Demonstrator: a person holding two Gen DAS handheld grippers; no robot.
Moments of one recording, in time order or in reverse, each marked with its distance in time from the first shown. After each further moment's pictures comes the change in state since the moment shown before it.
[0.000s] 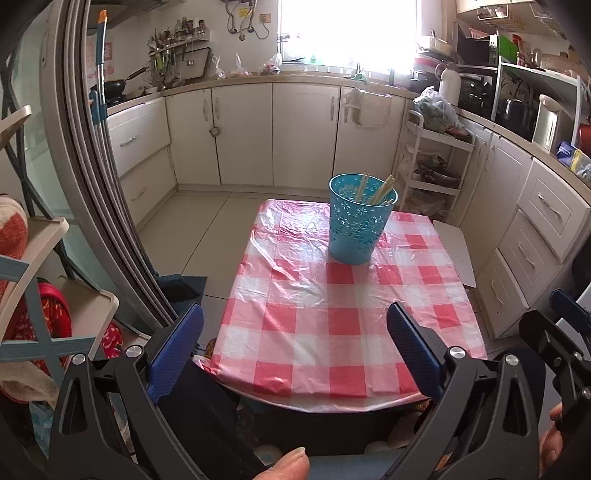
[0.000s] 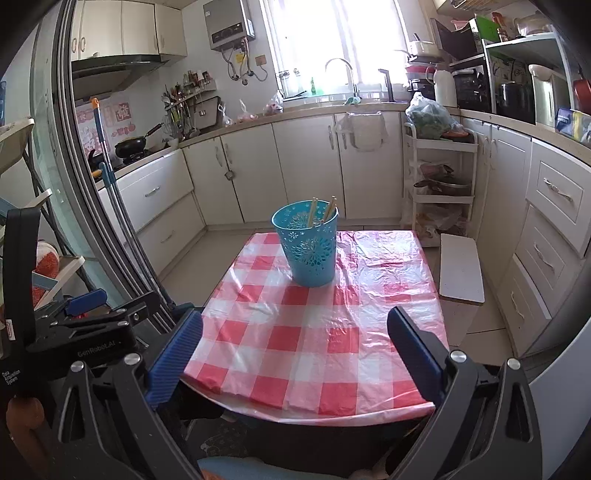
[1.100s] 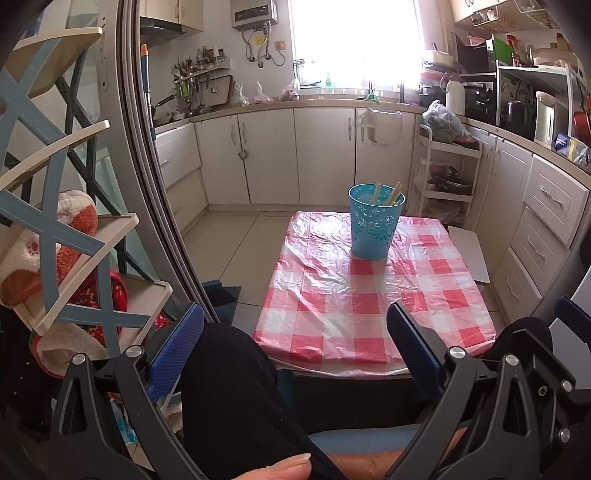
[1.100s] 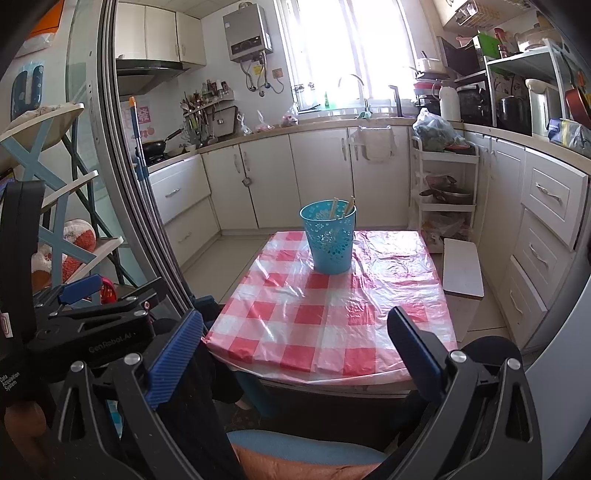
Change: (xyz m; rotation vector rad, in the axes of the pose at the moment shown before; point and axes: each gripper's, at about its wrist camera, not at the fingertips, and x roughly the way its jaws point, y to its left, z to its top) left arm -0.088 0.006 -0.046 0.025 -0.094 0.116; right arm -0.064 0.037 -0.049 -0.038 -0.056 0.024
